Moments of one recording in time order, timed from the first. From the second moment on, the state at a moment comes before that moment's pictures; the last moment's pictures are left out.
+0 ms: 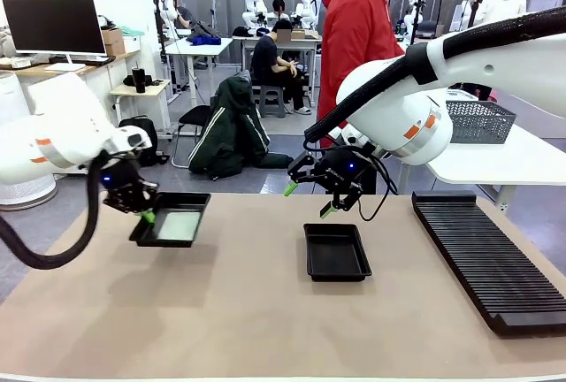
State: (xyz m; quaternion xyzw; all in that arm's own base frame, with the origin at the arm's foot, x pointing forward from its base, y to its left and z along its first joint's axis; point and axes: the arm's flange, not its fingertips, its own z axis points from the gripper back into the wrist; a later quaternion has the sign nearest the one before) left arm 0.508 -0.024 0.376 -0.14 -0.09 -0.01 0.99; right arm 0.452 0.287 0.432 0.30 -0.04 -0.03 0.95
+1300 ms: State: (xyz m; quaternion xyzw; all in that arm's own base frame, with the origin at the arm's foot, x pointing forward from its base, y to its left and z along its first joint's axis) left arm 0.488 0.113 0.336 -0.11 -0.08 -0.01 0.99; right arm 0.452 0.287 0.432 0.30 -0.04 -0.03 0.95
